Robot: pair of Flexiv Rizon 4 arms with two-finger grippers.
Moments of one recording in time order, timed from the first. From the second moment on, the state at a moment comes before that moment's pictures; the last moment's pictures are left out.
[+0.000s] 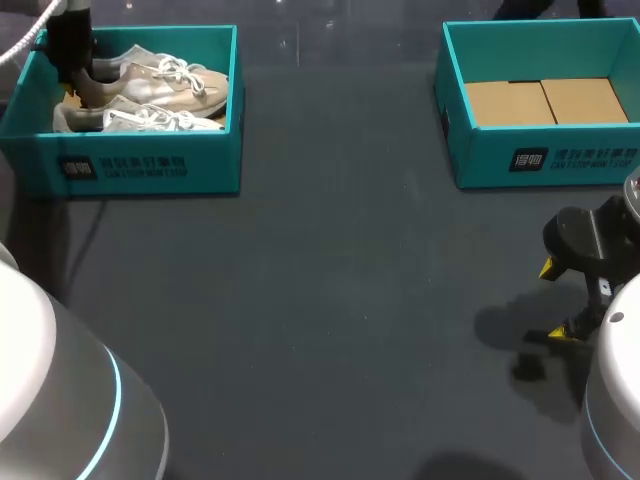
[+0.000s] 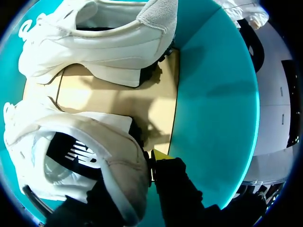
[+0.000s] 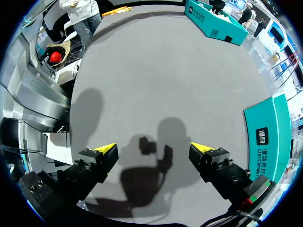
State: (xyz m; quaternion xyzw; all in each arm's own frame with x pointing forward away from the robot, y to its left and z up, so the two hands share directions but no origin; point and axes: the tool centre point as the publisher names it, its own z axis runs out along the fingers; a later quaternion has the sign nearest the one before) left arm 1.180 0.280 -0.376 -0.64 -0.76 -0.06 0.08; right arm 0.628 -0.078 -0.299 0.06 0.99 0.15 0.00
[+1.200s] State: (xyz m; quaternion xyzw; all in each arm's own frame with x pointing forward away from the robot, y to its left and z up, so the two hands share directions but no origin) left arm 1.168 0.257 -0.293 -0.66 -0.75 -0.03 0.00; right arm 0.628 -0.078 -0.299 0.06 0.99 0.15 0.00
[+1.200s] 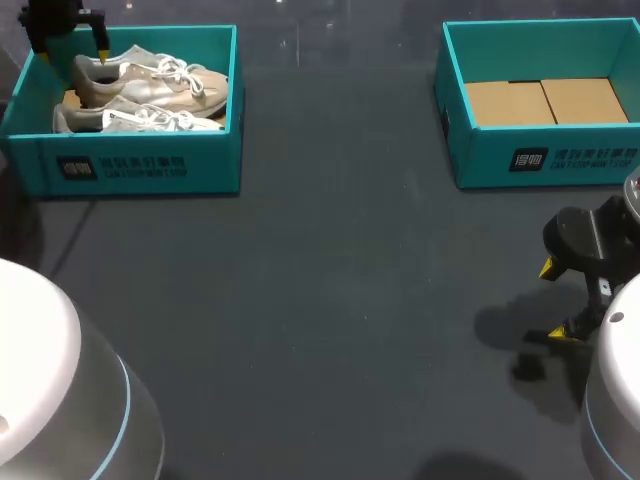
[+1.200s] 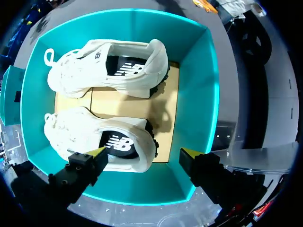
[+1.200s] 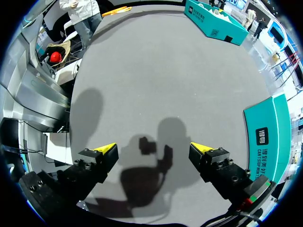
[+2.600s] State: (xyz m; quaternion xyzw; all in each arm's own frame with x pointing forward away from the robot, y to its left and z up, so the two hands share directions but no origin) left arm 1.052 0.264 -0.259 -0.70 -0.71 0.00 0.01; right arm 0.628 -0.078 -0.299 0.06 0.99 0.15 0.00
